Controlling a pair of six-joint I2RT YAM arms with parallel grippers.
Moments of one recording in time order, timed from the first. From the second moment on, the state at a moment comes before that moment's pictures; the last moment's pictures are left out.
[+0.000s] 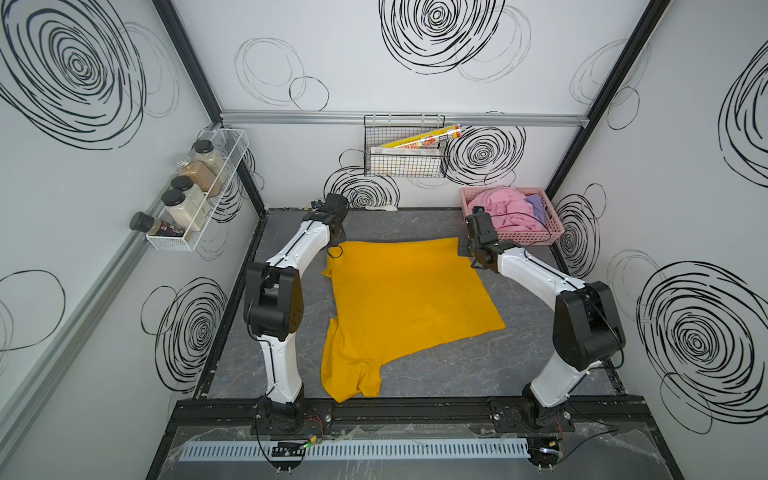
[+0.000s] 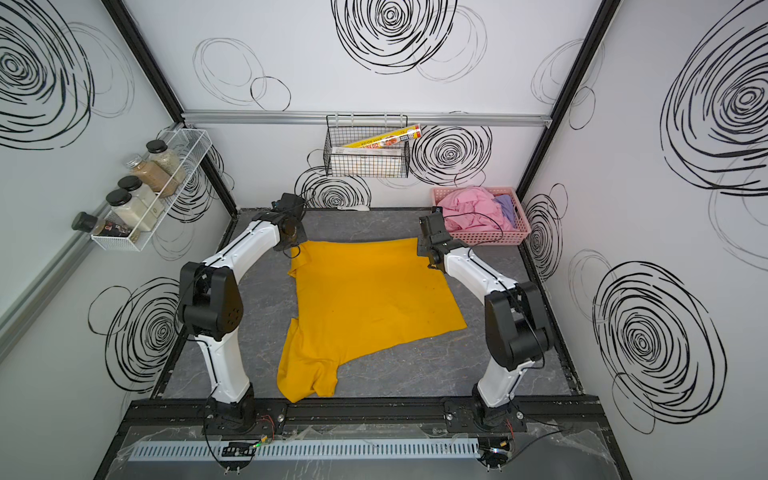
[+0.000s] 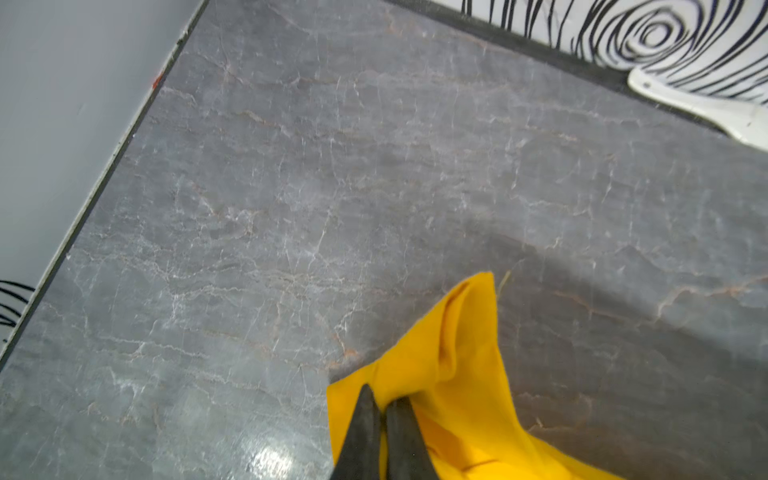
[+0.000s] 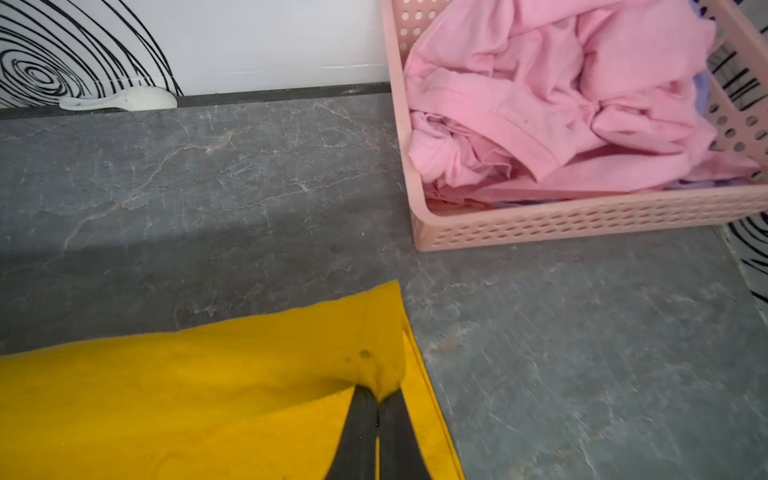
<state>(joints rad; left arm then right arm) -0.17 2.00 1.72 -0.76 -0.36 -0.56 0.36 1.76 1.30 -0.29 0.33 0.33</state>
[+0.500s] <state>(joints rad) -0.22 2.02 1.80 -0.53 -0.65 -0.55 0.36 1.99 1.57 -0.20 0.29 0.28</state>
